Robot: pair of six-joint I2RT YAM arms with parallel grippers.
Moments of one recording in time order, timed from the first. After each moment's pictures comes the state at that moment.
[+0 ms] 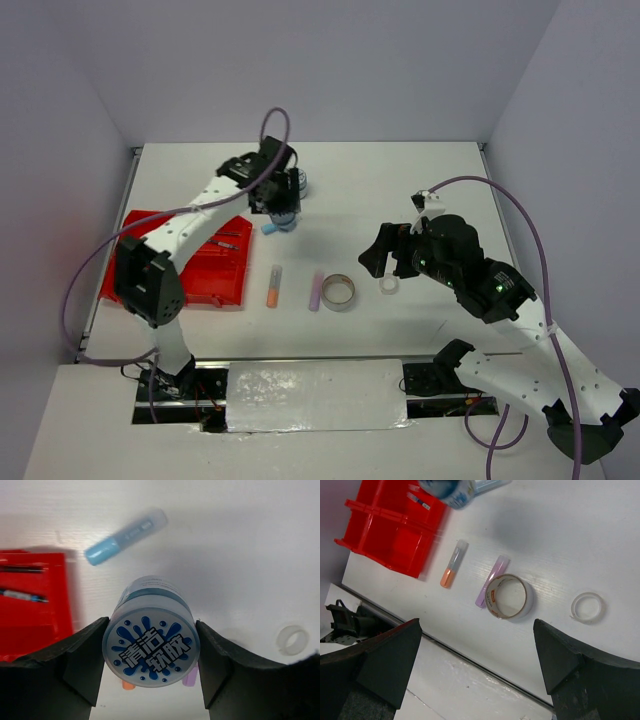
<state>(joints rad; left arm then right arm) -0.55 1.83 1.67 -0.85 -0.16 -0.51 0.65 0.79 1.01 -0.72 0.01 0.54</state>
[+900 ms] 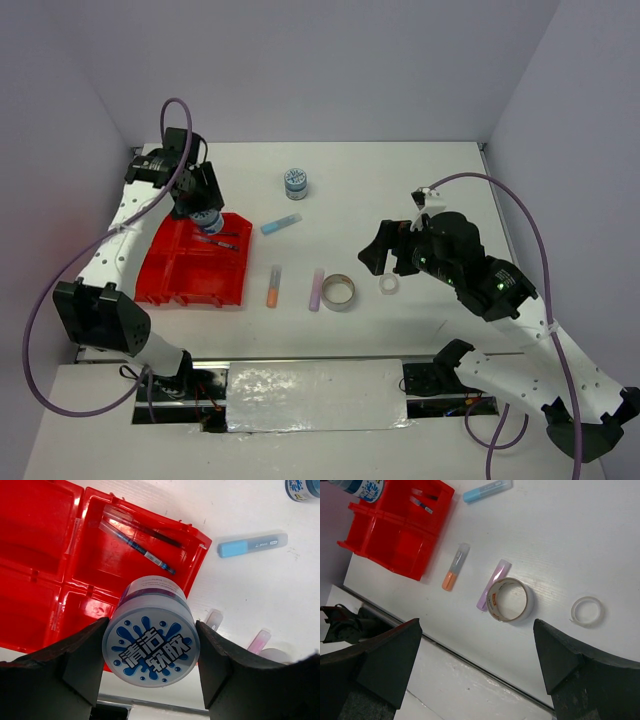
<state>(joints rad) -0.15 1.52 1.57 -1.07 -0.17 -0.47 0.65 0.80 1.04 -0.72 0.01 0.53</state>
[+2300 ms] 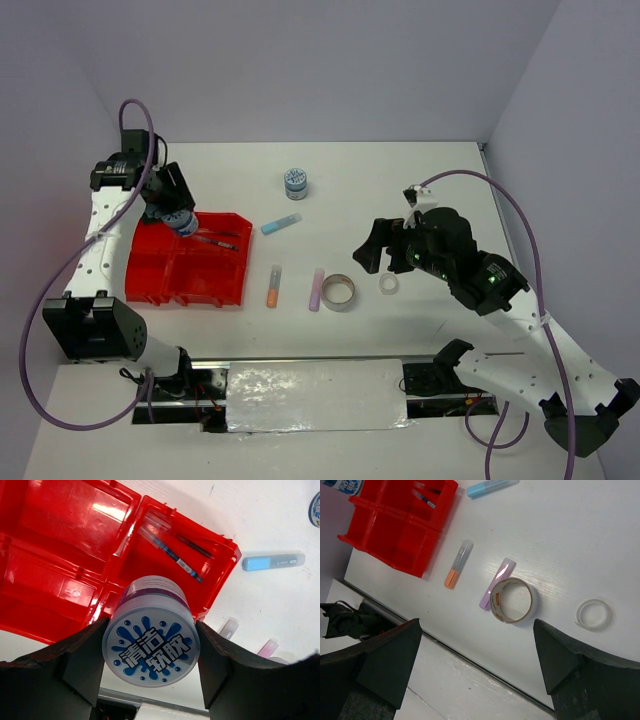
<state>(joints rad) 0.06 1.46 1.55 -1.09 -0.09 -0.39 0.65 0.85 1.04 -0.69 -0.02 0.53</state>
